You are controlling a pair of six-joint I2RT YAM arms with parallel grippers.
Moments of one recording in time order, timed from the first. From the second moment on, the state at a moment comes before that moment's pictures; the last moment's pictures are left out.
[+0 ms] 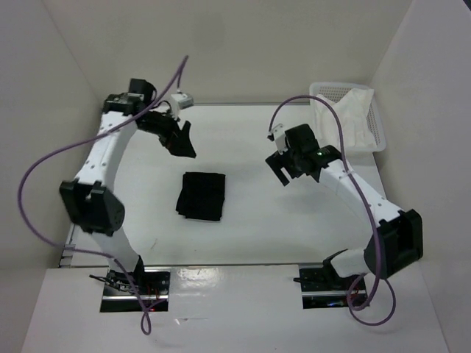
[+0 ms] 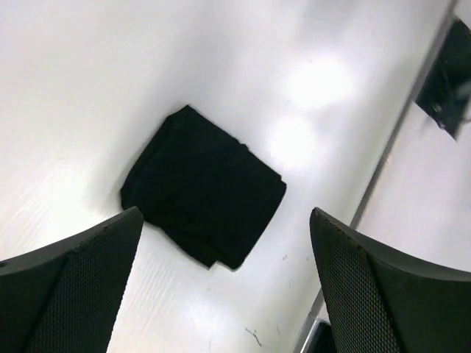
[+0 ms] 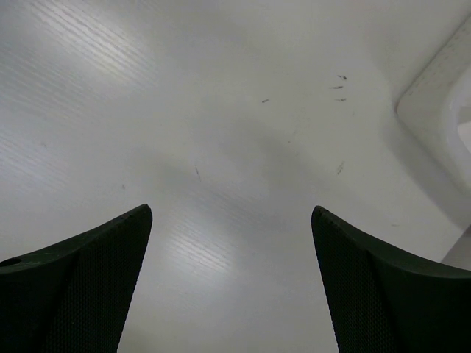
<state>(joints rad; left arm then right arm) -0.12 1.82 1.88 -1.25 0.84 0.59 0.43 1.40 1.17 -0.68 0.11 -0.29</state>
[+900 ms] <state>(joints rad) 0.58 1.08 1.02 -0.71 0.42 0.20 -0.24 0.96 0.91 -0.51 0.12 -0.09</state>
